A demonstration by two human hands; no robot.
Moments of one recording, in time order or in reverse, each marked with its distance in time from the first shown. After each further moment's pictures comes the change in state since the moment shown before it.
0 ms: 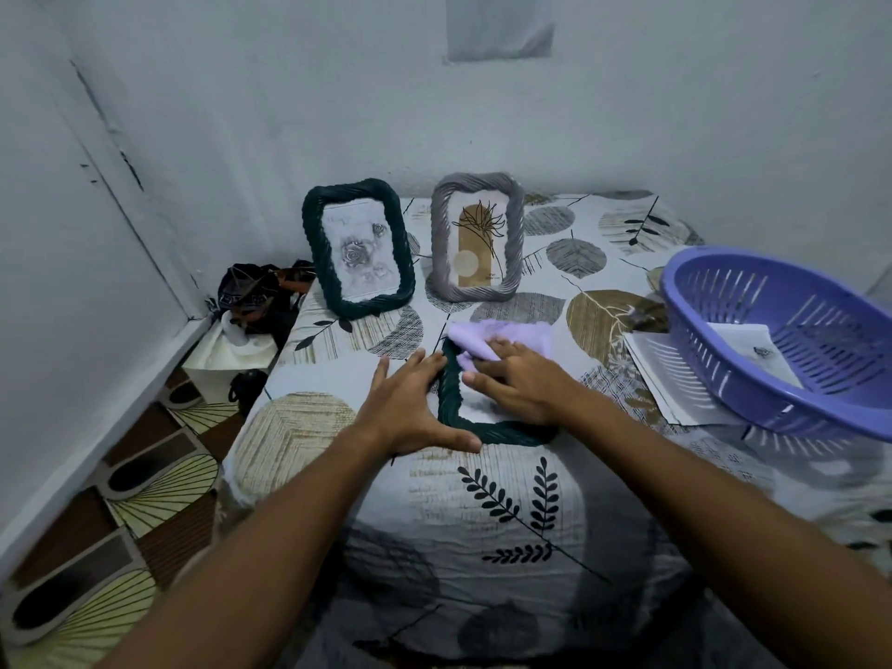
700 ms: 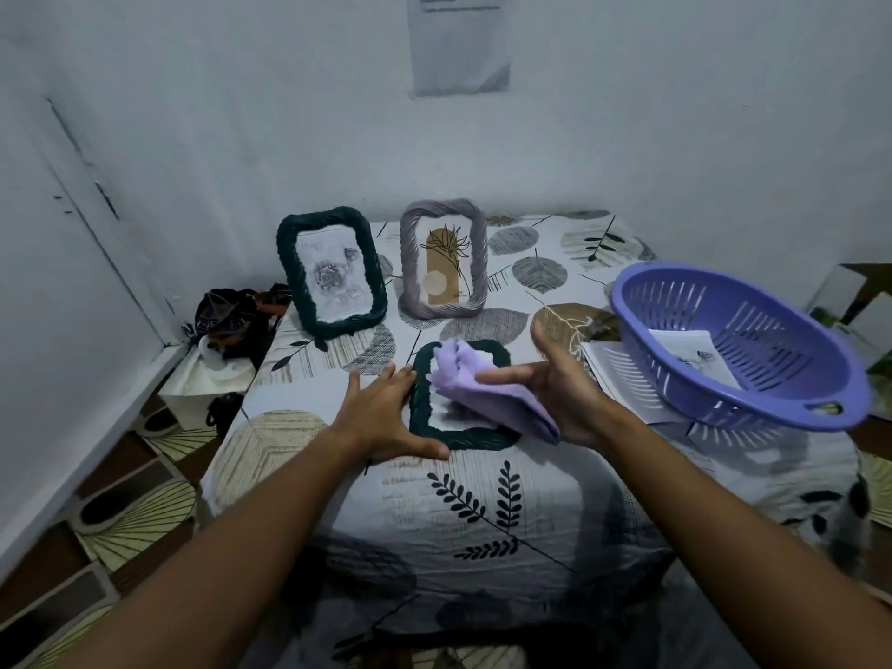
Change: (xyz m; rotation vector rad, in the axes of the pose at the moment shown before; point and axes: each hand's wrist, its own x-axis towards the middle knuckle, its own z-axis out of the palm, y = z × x) left_hand 0.006 0.001 -0.006 0.207 -0.115 0.019; right_hand -0.064 0.014 -0.033 1.645 -0.081 0.281
